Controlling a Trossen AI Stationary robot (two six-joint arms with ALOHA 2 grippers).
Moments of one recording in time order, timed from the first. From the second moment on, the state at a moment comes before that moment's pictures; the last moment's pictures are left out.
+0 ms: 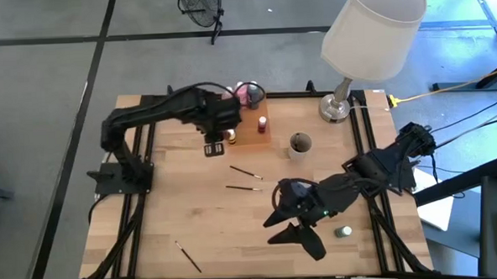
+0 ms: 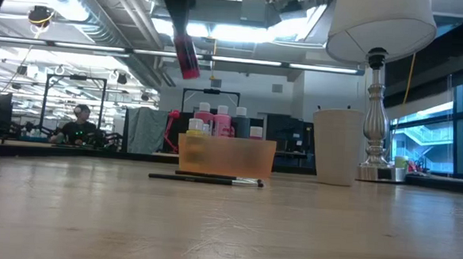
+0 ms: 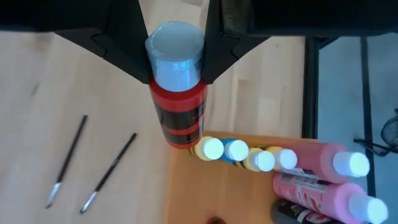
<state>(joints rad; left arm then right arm) 0.15 1.74 1.95 -1.57 -0.22 0.01 0.57 1.68 1.94 -0.62 0.08 0.69</state>
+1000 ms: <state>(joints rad) 0.22 1.98 1.96 -1.39 -0.19 0.26 0.58 1.68 1.94 -0.58 0.14 0.72</state>
